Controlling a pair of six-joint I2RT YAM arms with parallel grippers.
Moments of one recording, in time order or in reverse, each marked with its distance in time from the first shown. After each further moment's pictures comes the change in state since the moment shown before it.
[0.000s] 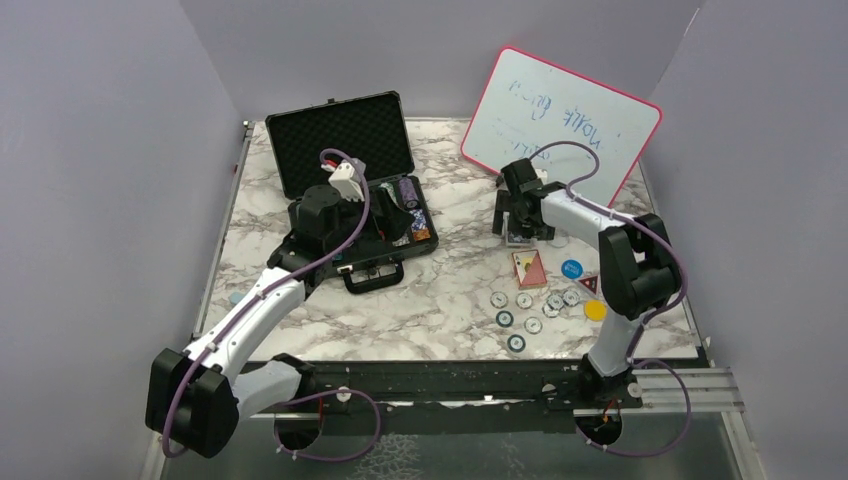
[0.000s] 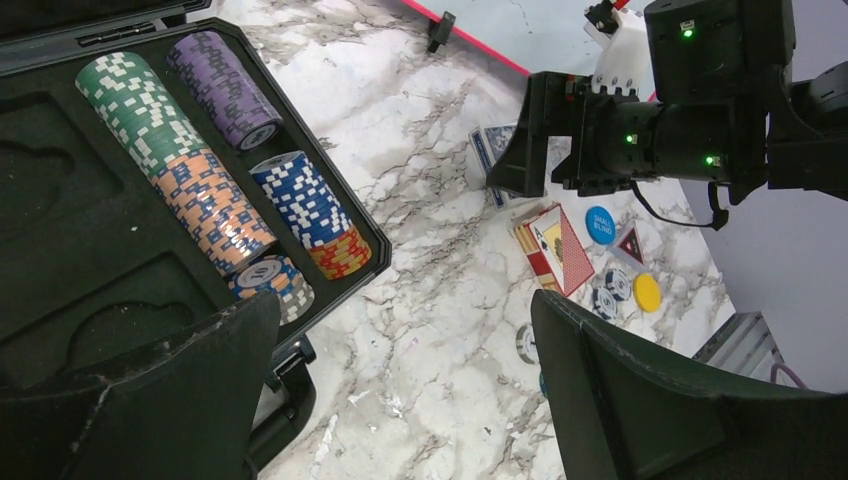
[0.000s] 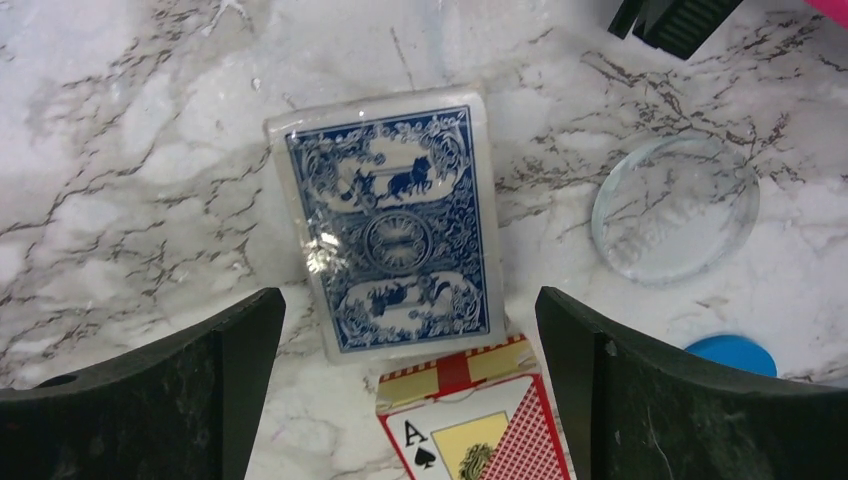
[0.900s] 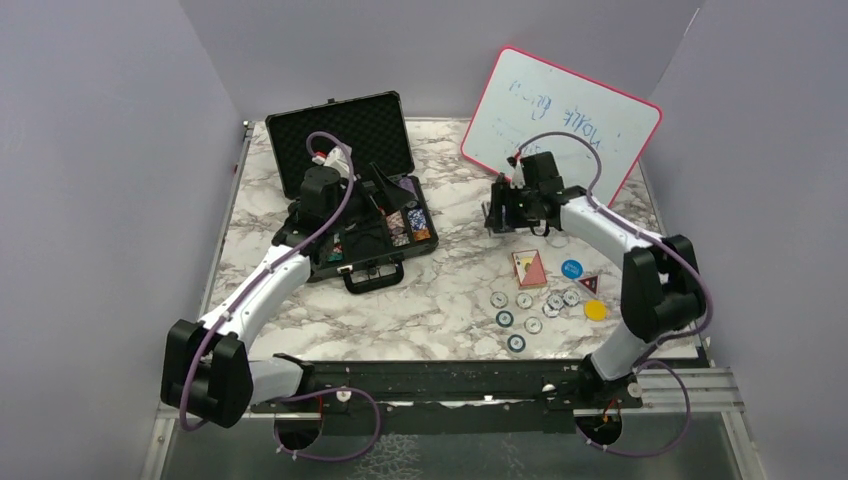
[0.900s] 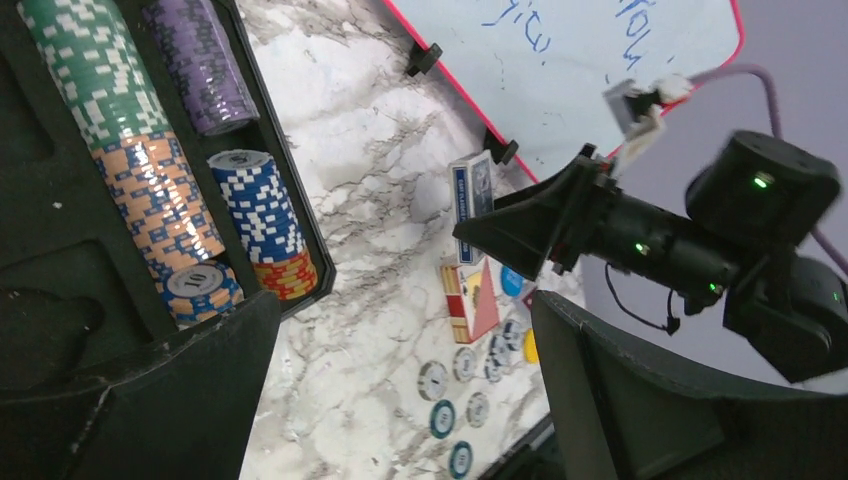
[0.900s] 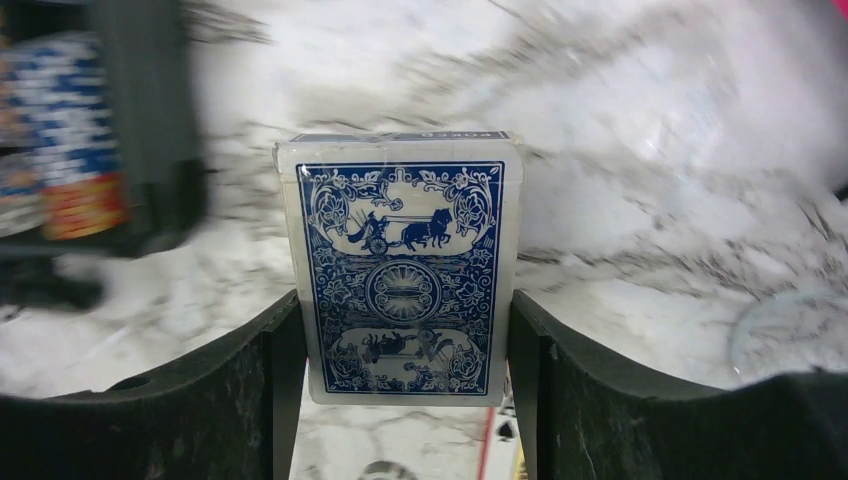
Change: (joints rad) left arm 0.057 0.155 0.097 0.027 0.039 -0.298; right arm -0.055 -0.107 -0.079 0.173 -0.417 -0.258
